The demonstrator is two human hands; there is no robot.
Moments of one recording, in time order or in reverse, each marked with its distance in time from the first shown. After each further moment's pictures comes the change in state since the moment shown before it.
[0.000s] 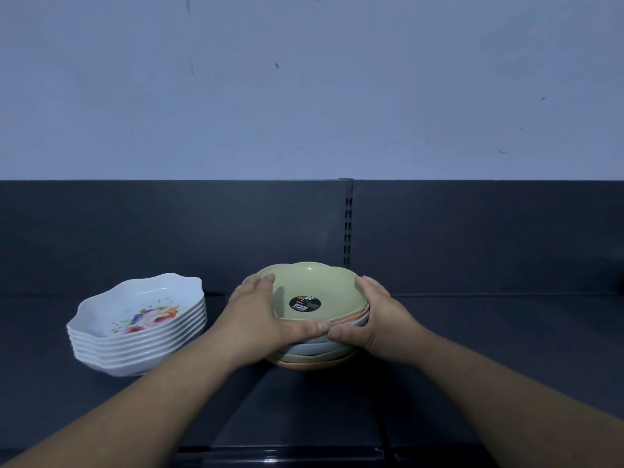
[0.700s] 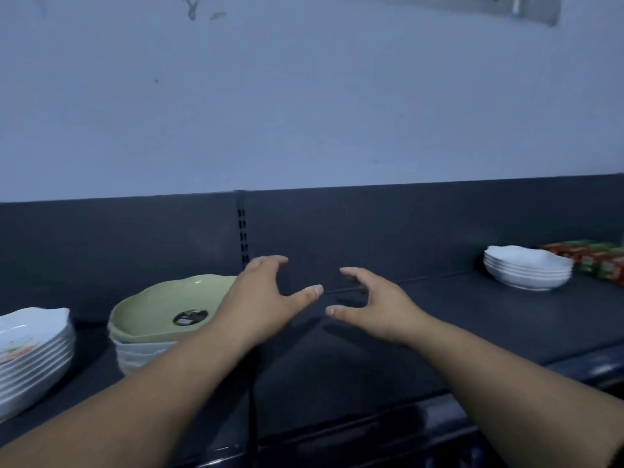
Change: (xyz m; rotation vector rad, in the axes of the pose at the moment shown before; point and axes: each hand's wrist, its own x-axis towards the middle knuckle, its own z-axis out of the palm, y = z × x) left_hand 0.001 0.150 0.053 -0.099 0.060 0.278; right_hand -0.076 0.073 -0.113 -0.039 0.261 0.094
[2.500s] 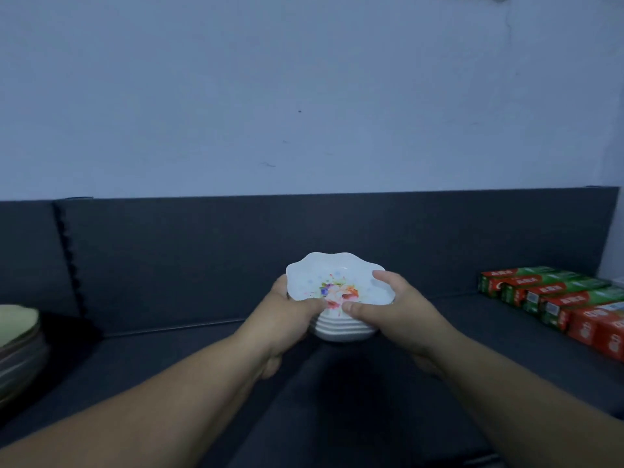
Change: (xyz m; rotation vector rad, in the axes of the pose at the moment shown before) left_hand 0.110 0.199 0.212 -0.930 -0.210 -0.385; right_hand 0.047 0.207 -0.198 0.415 0.086 0.207
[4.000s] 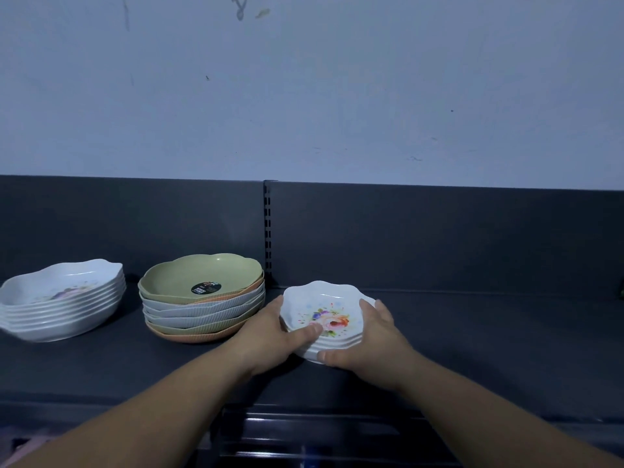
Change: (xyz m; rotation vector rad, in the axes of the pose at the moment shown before) left_hand -0.143 -0.047 -0.242 0.573 0.145 0.042; right_hand -0.109 -0.061 0.240 -0.414 -0.368 -0.095
